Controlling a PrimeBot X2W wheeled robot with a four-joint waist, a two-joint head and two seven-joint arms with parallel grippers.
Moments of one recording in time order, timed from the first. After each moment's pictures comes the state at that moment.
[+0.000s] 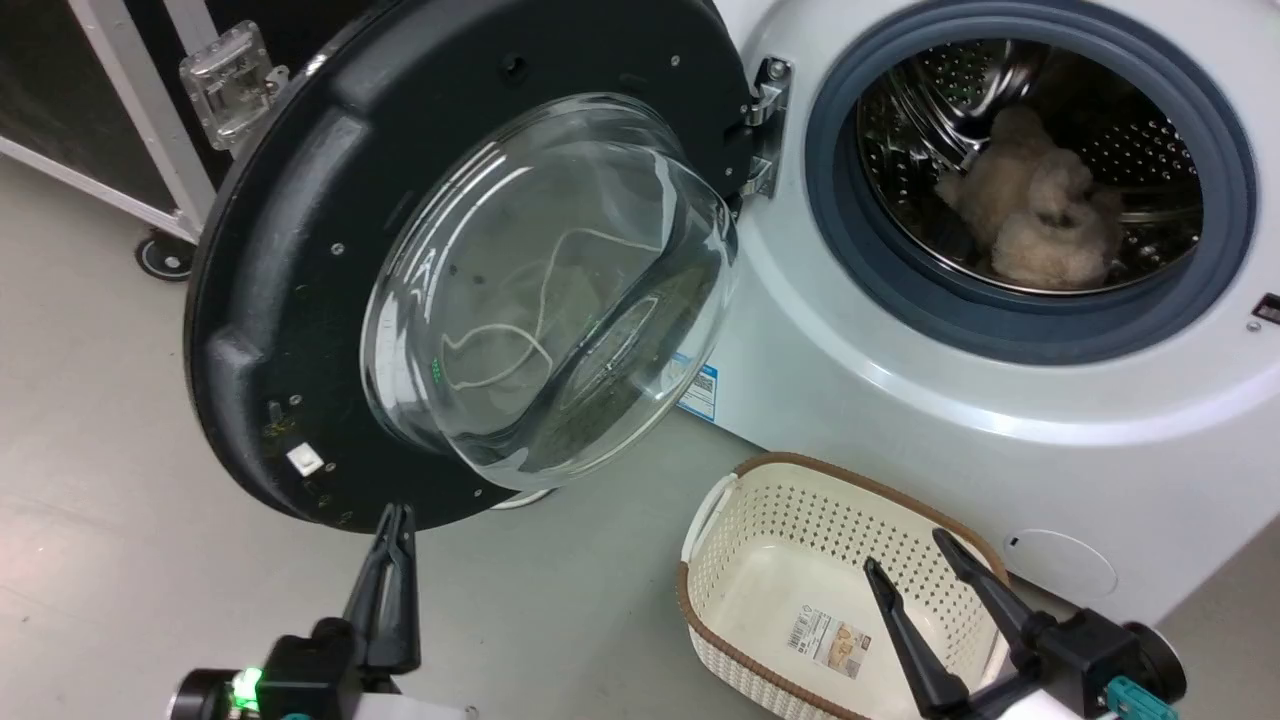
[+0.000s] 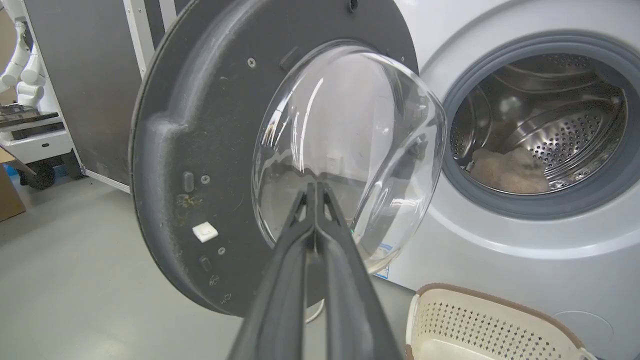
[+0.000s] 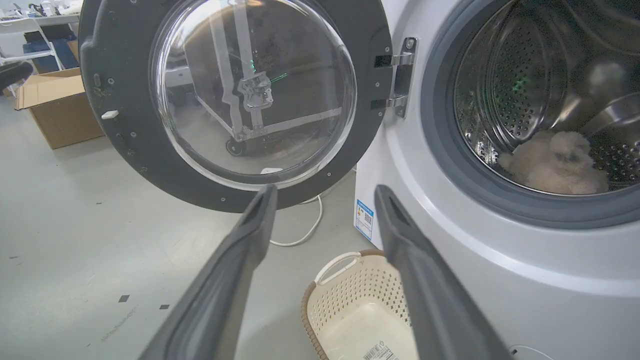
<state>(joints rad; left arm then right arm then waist) 0.10 0.07 -0.10 -0.10 -0.04 0.08 -0.21 0.02 -0.16 0.22 0.09 0.16 0.13 -0.21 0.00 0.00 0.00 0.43</state>
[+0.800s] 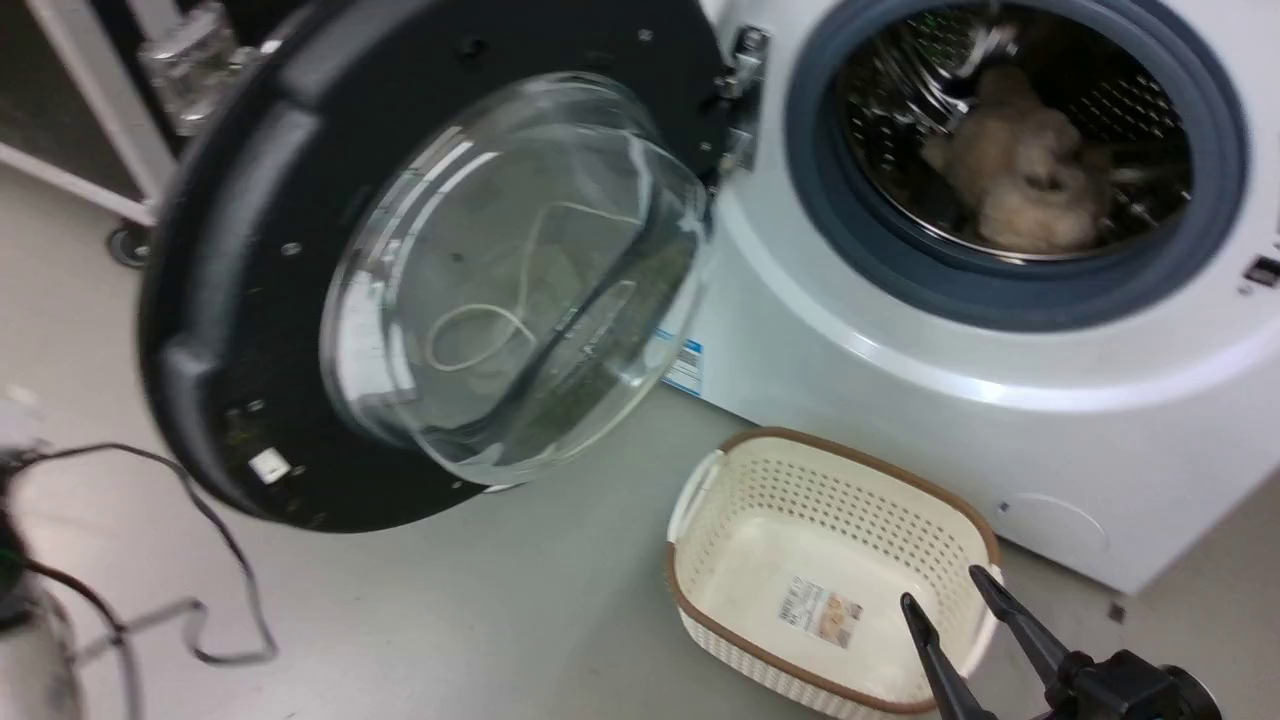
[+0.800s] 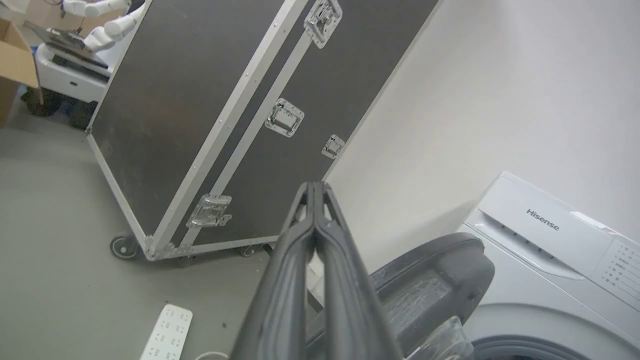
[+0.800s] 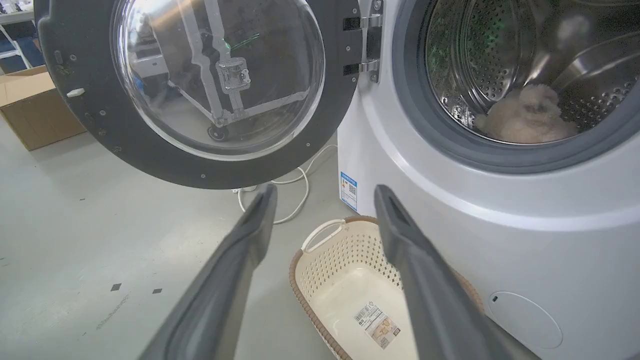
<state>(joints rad) -0.40 0.24 0.40 0.00 -0.74 -0.02 0.06 0.10 -0.19 0.18 0.08 0.17 0.13 -0.25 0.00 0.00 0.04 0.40</state>
